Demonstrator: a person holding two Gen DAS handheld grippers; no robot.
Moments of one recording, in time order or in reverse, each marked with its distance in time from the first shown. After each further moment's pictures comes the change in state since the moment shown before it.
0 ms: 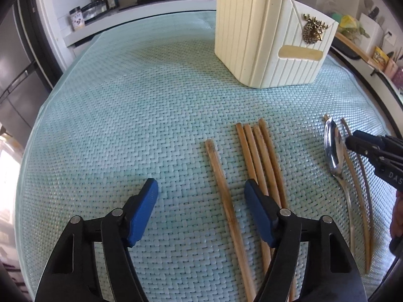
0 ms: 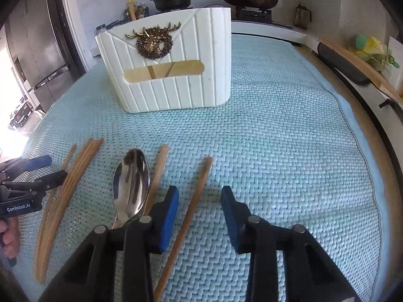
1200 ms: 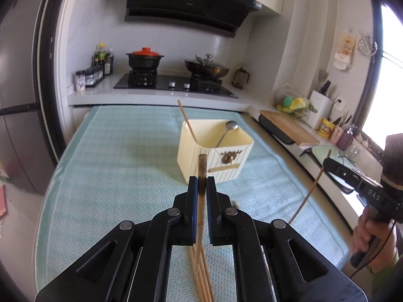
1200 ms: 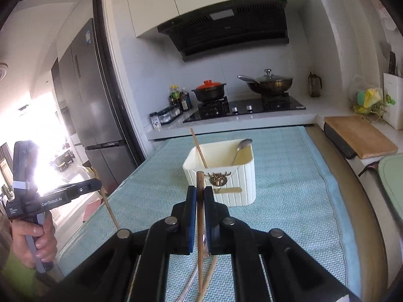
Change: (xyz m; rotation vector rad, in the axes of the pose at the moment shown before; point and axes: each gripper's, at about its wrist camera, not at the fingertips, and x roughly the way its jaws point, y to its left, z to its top) left arm -0.193 0.016 0.016 -0.074 -0.443 -0.229; right arm -0.212 0.000 0.013 0.013 -0.473 0.242
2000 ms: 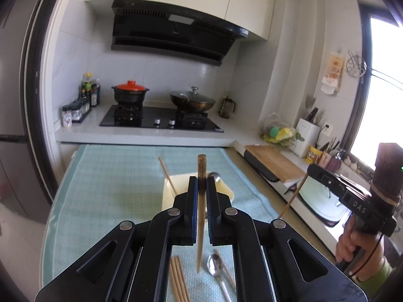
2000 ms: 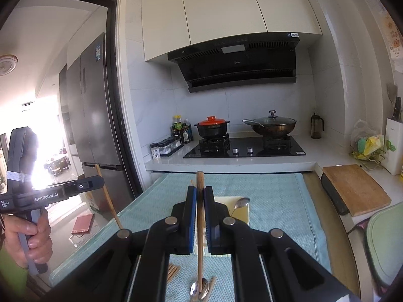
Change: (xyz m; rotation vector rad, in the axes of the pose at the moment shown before) left arm -0.006 -0.016 0.092 0.028 -0.133 -0.060; right arm 0.000 0.010 0.086 -0.091 -0.144 -0.017
